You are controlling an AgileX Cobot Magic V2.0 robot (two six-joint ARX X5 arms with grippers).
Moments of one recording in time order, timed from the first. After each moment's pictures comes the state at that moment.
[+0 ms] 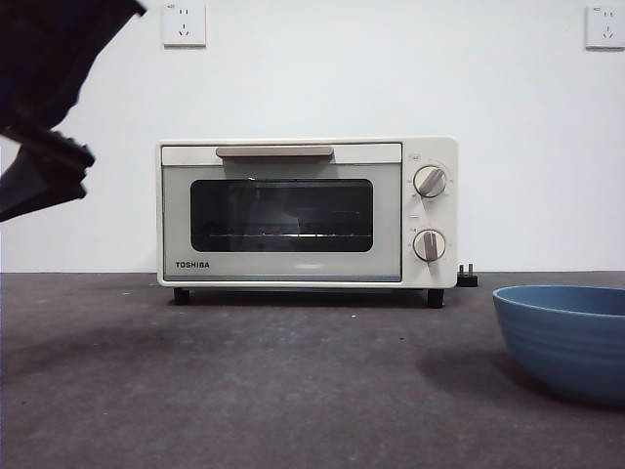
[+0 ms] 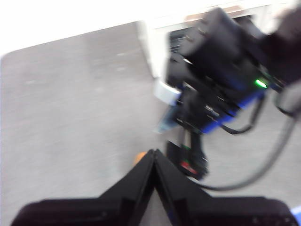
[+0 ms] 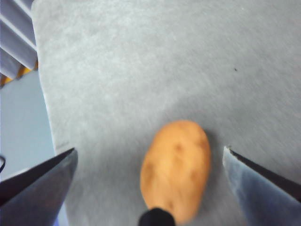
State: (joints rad) left arm -0.17 0.45 1.28 -1.32 -0.04 0.11; right arm 1.10 2.27 2.00 -0.49 -0.24 0.03
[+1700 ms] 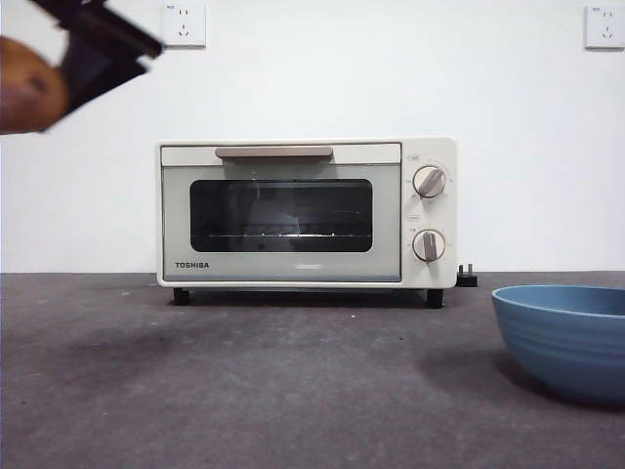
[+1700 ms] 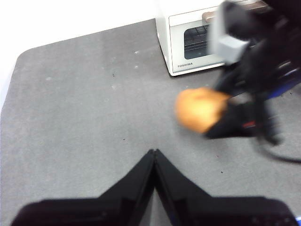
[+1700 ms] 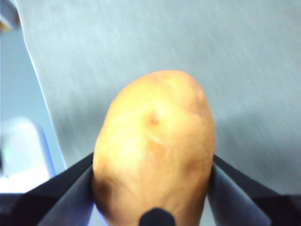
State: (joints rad) left arm -0.17 0.45 1.28 -1.33 -0.07 0.10; right arm 1.09 2.10 2.09 -0.92 -0.08 -0.07
